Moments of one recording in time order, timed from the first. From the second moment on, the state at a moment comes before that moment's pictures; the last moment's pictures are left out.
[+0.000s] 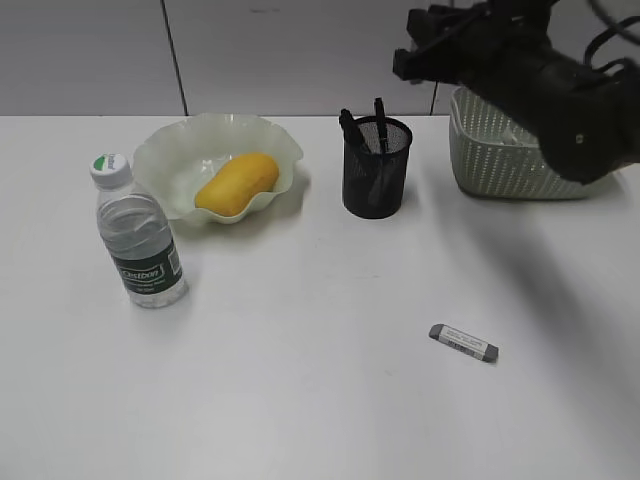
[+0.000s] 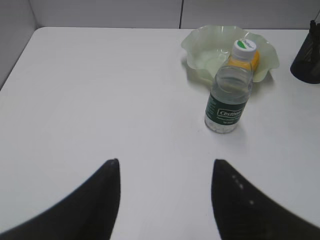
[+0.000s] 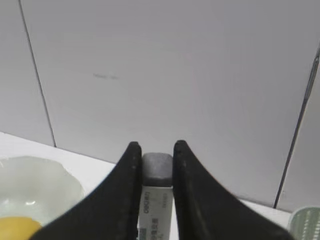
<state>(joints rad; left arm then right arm) -0.25 -0.01 -0.54 0.14 1.06 -0.22 0.37 1.94 -1.04 -0.06 -0.82 0.06</state>
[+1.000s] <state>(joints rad) -0.25 0.00 -0.54 0.10 1.06 -0.22 0.37 1.34 -0.87 -0.25 0.64 0.22</state>
